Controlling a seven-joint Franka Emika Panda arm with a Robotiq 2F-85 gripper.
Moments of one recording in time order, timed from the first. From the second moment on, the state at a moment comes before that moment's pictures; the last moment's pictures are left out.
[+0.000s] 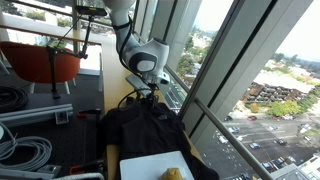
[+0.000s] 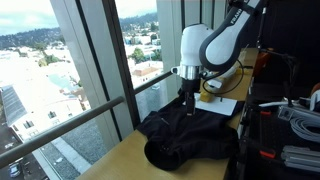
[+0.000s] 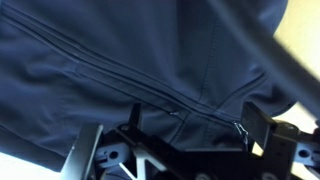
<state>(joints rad) 0.04 0.45 0.18 -2.18 -0.04 2.70 -0.26</state>
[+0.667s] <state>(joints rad) -0.10 0.37 0.18 -2.34 0.04 2.71 -0.44</state>
